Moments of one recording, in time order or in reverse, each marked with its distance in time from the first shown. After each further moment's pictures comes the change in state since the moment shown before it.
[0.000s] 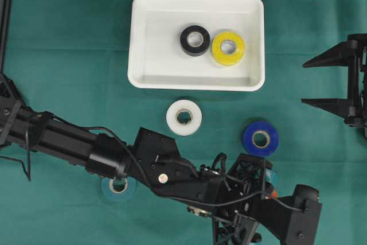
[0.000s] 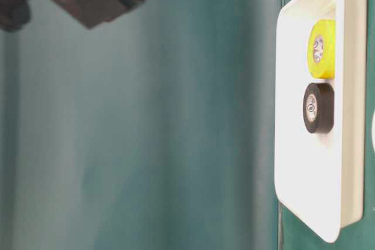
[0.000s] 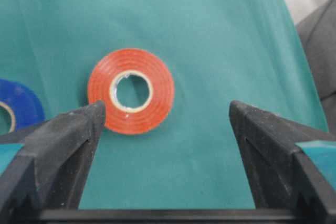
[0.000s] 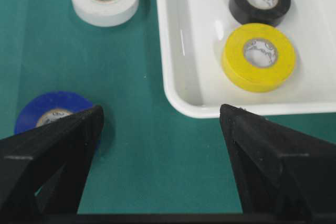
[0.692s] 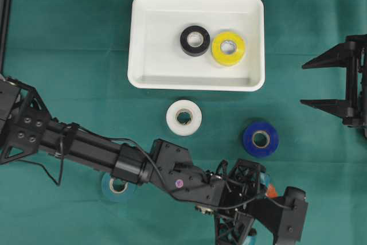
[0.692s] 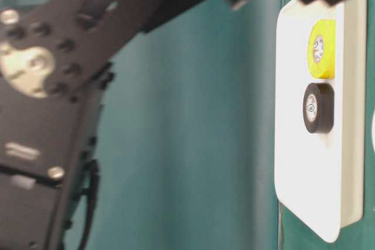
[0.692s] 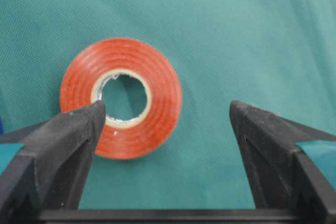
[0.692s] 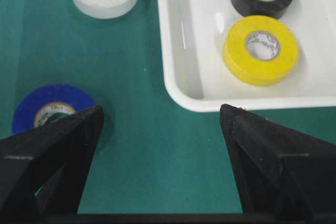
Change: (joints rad) left arm 0.005 0.118 0.078 0.000 -0.167 0.002; right arm 0.000 0.018 0.005 0.000 0.002 0.000
